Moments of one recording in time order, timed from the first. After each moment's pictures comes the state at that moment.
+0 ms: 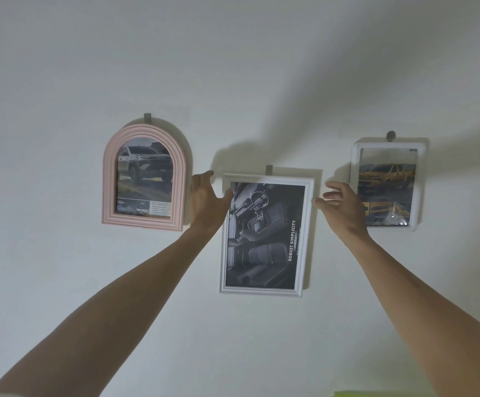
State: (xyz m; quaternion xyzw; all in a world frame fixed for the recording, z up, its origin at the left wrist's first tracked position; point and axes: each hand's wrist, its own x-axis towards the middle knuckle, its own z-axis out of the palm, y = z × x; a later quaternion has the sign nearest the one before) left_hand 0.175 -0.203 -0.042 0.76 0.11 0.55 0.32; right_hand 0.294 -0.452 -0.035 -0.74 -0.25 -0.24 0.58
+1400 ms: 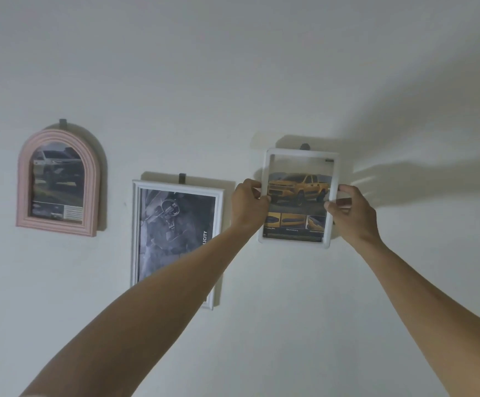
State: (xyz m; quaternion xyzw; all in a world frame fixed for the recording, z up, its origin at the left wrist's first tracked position) left_hand 0.324 -0.451 0.002 0.76 0.10 0.48 0.42; right_hand 0.417 -0.648 0.002 -0.76 -0.29 -0.26 0.53
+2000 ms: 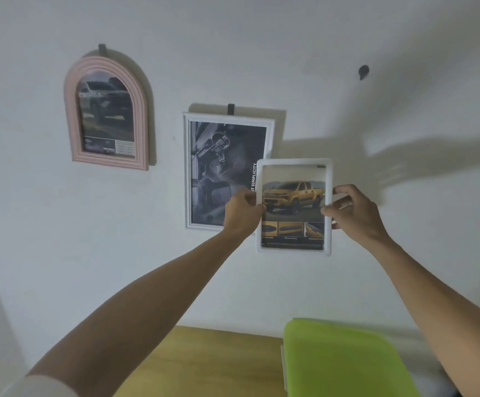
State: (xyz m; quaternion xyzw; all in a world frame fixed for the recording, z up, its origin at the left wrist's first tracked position) left_hand 0.213 -0.384 -0.144 0.77 0.17 0.35 0.50; right_hand 0.311 -0.605 -0.117 -0.80 -0.28 -0.09 0.52
